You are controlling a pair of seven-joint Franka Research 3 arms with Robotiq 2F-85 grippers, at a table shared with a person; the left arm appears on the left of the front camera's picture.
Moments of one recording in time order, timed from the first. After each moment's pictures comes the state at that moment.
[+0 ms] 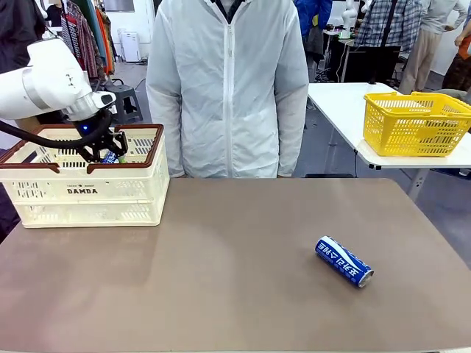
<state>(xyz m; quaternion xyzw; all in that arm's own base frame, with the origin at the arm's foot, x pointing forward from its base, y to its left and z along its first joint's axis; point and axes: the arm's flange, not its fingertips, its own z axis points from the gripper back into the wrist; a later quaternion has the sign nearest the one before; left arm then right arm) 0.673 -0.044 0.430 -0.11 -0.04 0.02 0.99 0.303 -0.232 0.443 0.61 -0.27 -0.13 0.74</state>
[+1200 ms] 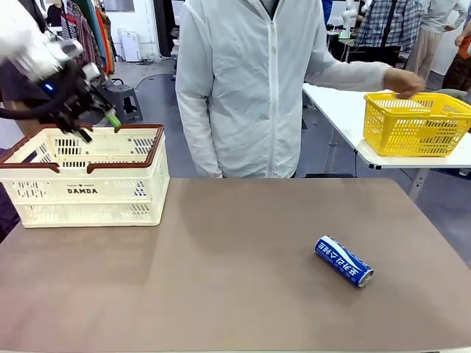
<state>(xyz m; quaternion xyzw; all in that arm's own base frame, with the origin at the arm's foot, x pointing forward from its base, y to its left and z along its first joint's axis) 0.570 -0.022 0.577 -0.30 -0.01 -0.06 0.95 0.303 -0.232 0.443 0.61 -0.27 -0.13 0.74</state>
